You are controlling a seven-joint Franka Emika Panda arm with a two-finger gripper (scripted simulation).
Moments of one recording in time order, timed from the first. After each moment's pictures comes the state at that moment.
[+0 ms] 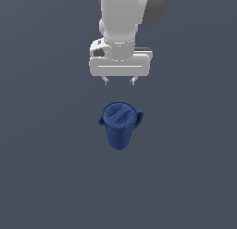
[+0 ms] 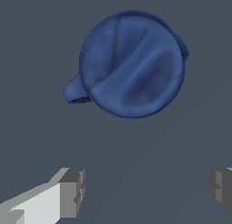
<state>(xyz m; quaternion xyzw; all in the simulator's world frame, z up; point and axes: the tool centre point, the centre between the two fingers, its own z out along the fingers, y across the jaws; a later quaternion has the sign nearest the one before) -0.069 0.004 0.312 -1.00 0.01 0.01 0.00</state>
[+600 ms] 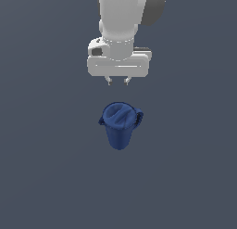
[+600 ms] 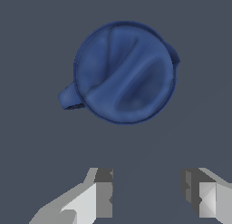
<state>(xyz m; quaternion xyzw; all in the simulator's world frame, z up) -0.063 -0.001 0.316 -1.00 0.02 0.00 0.00</state>
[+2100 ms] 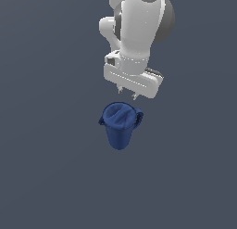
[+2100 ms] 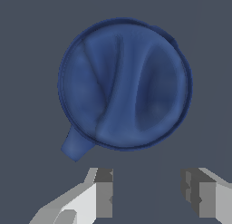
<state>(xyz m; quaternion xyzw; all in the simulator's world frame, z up) -0.038 0.035 0.278 -0.96 0.27 -0.02 -0.03</state>
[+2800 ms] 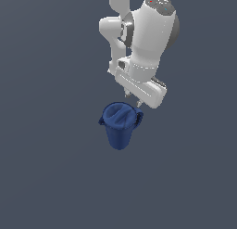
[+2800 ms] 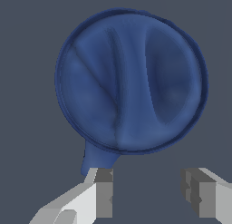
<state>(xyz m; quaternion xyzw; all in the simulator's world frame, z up) -0.026 0.058 0.260 -0.91 0.40 -0.05 -0.04</state>
